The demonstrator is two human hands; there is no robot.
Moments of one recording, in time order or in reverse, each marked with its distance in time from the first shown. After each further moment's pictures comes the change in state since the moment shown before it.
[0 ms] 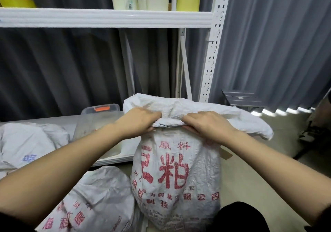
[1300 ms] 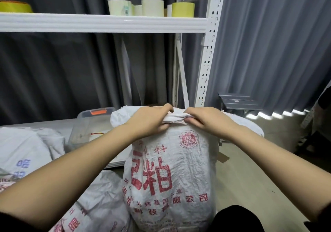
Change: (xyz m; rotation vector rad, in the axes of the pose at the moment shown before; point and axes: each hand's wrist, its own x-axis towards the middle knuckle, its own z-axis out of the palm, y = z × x) left_hand 0.037 0.035 -0.018 -0.028 -0.080 -0.243; right_hand 0.008 0.019 -0.018 0.204 -0.252 0.312
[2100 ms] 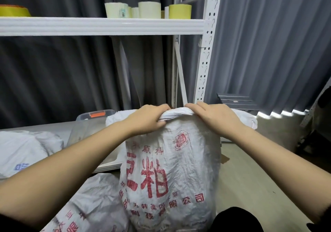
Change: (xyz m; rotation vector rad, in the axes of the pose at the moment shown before) left_hand 0.008 -0.002 -0.012 -0.335 -0.093 -0.029; right_hand -0.010 0.019 -0.003 -0.359 0.198 -0.080
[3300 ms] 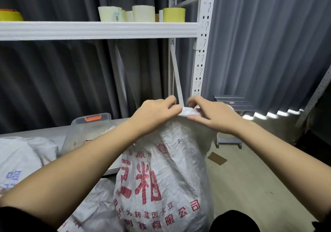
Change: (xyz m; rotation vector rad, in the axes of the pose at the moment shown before) left_hand 0.022 0.011 0.003 0.525 0.454 0.401; right_hand 0.002 0.017 -0.020 0.419 -0.110 0.150
